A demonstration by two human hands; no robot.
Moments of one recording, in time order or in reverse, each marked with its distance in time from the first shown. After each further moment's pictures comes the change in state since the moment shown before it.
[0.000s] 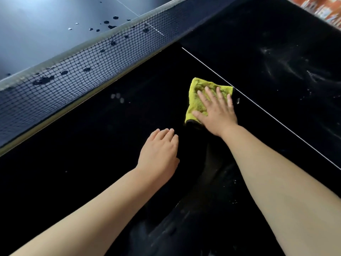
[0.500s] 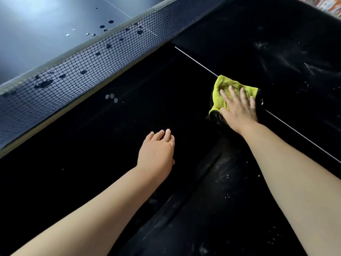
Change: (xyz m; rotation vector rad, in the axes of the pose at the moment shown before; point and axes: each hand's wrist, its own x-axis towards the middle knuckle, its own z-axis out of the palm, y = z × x) left_hand 0.004 0.024 0.011 0.035 -0.153 -0.091; right_hand -0.022 0.072 0.003 0.118 -0.007 0.175
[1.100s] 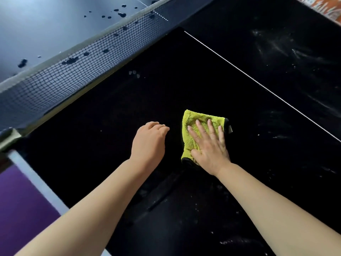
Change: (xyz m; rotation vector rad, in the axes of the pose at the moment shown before) left_hand -0.122 -0.058 0.020 -0.242 0.402 -0.001; right_hand -0.222 -0.136 0.058 -0.065 -0.068 -0.216
